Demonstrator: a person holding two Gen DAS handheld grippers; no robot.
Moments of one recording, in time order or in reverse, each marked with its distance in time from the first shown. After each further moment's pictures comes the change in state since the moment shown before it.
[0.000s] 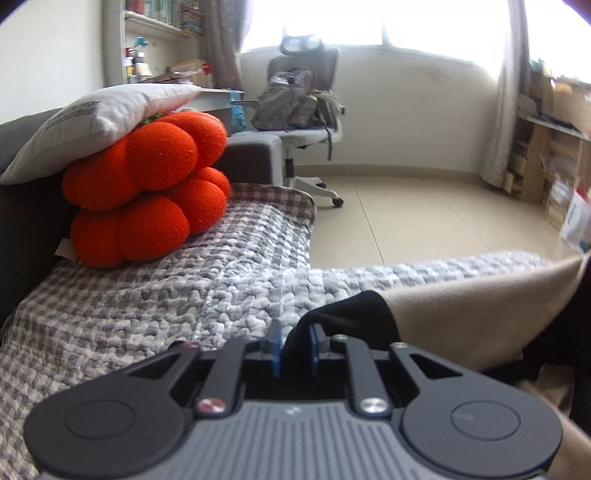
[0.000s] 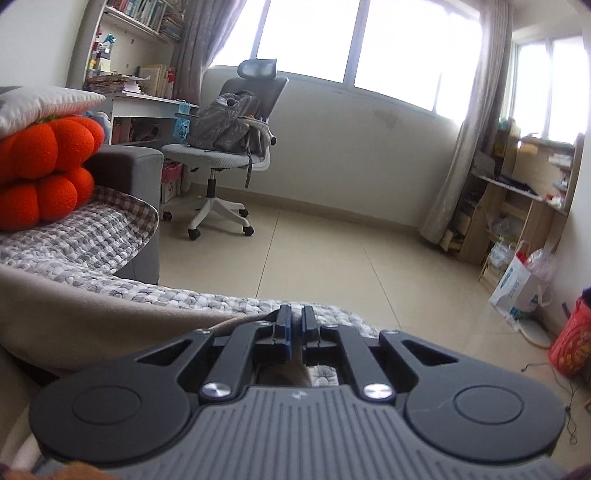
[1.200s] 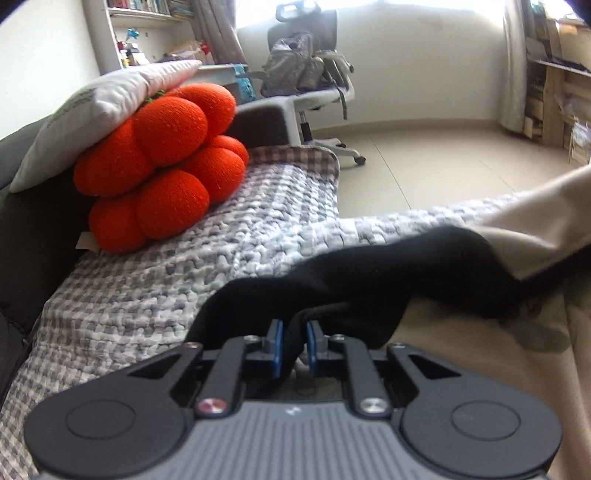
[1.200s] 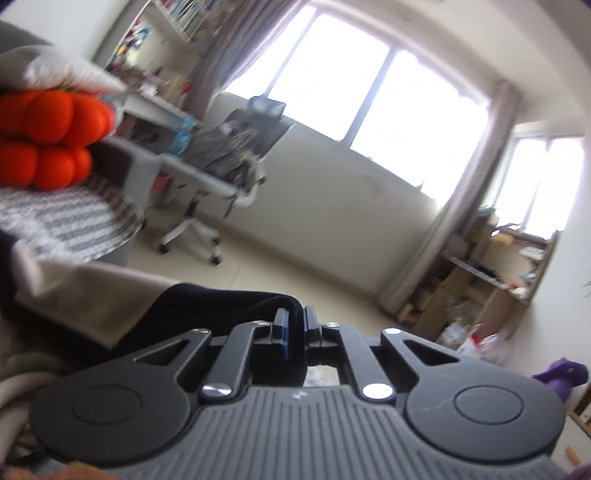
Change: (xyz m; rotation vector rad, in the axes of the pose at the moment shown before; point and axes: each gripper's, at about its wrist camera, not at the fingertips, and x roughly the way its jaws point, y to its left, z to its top) left arm 0.011 0.005 -0.015 0.077 0.090 0.097; right arm -0.045 0.009 -0.013 -0.237 -0.217 -0.151
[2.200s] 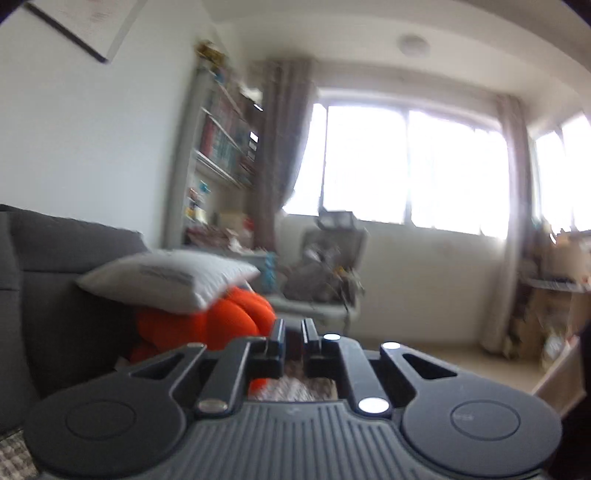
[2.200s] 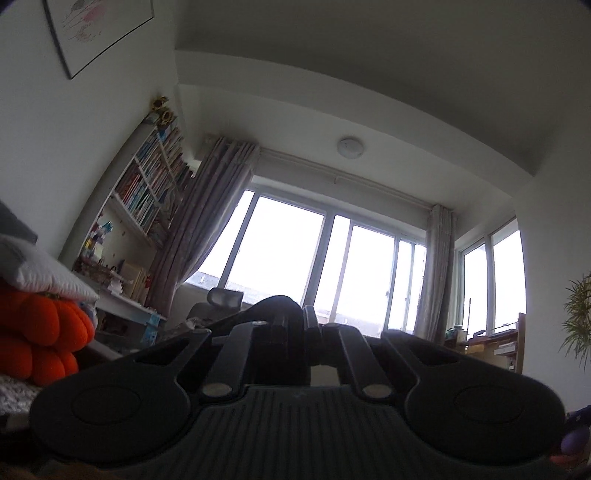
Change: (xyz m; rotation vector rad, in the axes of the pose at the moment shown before) left arm -0.175 0.087 0.014 -0.254 -0.583 -0.055; right arm -0.082 -0.019 0.038 0.152 -0.553 -0.076
